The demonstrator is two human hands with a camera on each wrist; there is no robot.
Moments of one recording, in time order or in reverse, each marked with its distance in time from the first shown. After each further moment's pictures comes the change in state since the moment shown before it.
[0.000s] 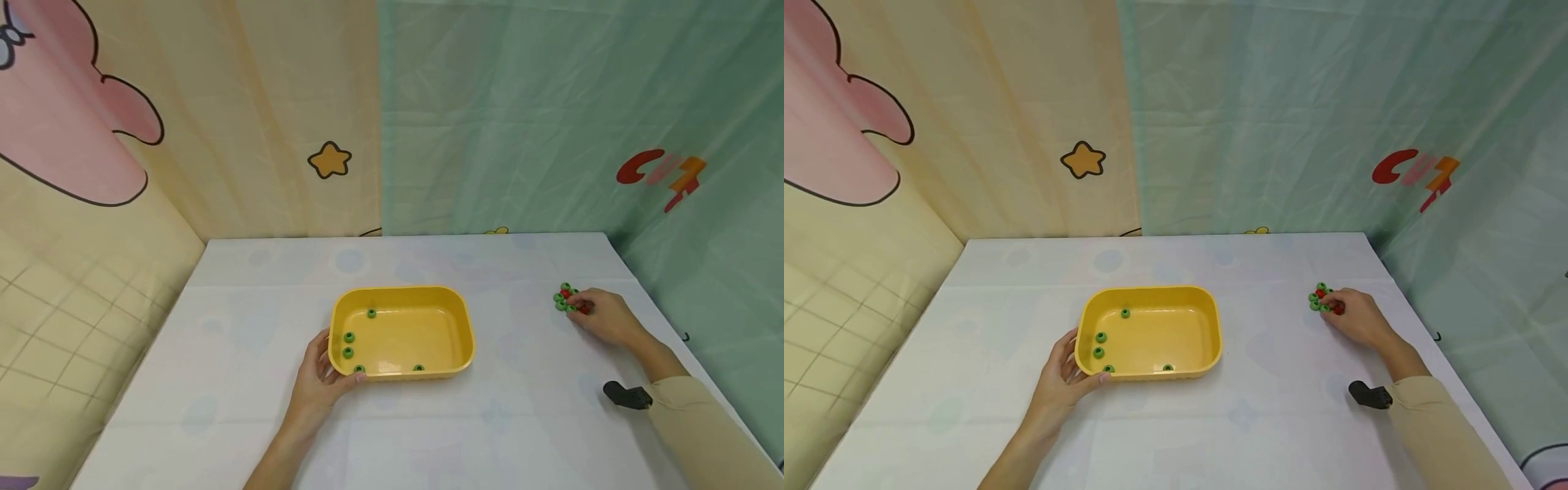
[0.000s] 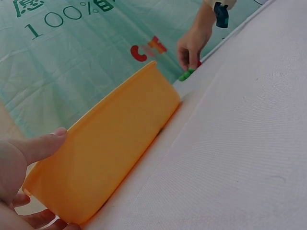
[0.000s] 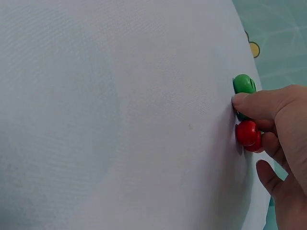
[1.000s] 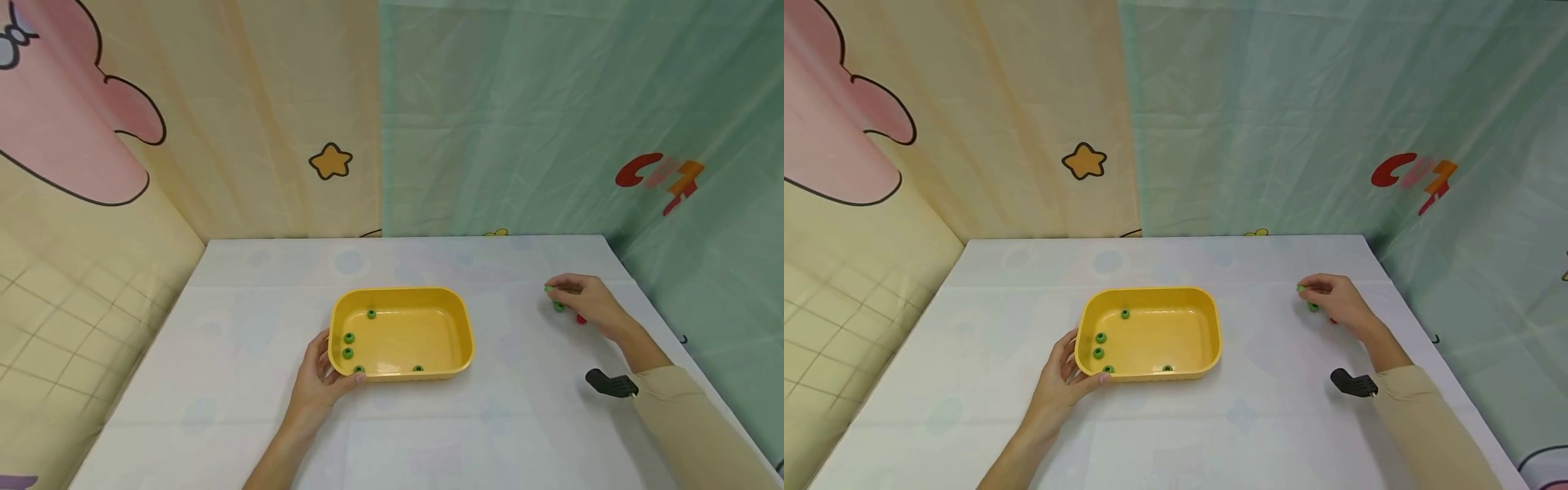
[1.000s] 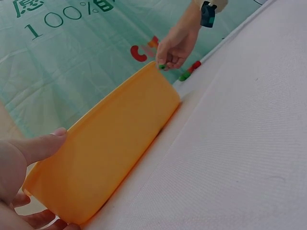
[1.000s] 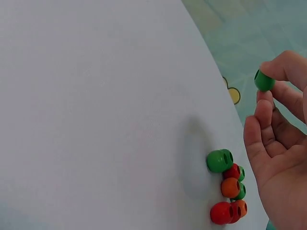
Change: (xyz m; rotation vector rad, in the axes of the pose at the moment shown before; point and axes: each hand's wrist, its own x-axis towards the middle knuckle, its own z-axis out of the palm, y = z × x) left_hand -0.001 0.002 0.000 -0.001 0.004 -0.006; right_hand 0.023 -0.036 -0.011 0.479 -0.074 0.234
